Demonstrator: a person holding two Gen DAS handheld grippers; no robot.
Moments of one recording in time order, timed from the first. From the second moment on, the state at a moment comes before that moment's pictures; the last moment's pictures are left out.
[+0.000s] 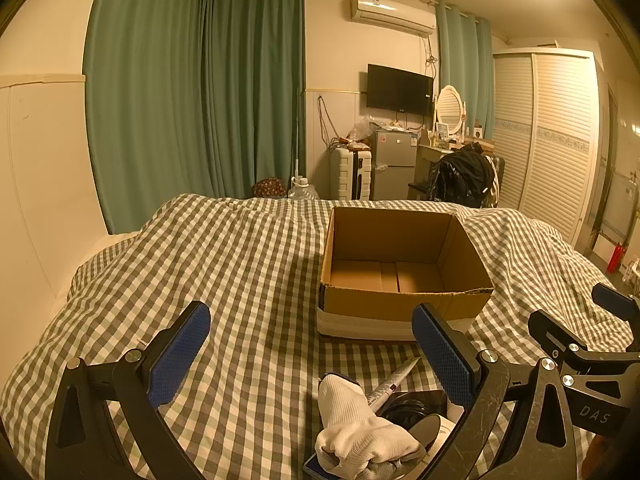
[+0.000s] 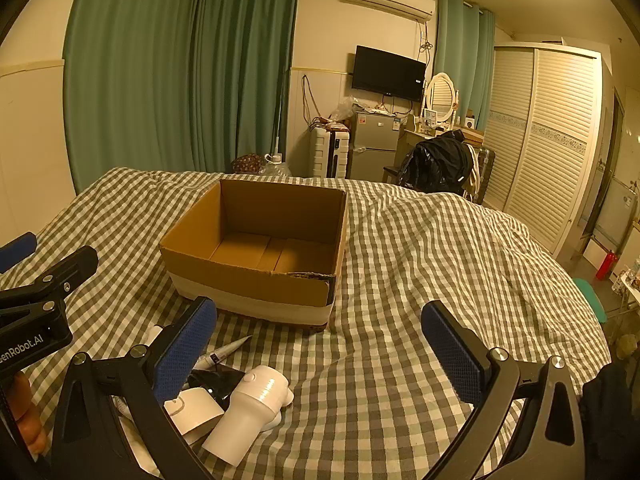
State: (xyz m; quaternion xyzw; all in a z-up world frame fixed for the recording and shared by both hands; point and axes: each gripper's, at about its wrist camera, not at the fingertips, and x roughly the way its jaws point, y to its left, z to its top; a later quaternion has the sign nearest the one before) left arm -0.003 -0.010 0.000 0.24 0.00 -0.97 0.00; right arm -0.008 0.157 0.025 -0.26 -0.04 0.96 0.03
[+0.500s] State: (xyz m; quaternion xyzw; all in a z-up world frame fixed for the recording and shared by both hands) left arm -0.003 -0.010 -0.002 0.24 0.00 -0.97 0.01; right arm -0.009 0.153 0.022 -0.27 -0.04 0.96 0.03
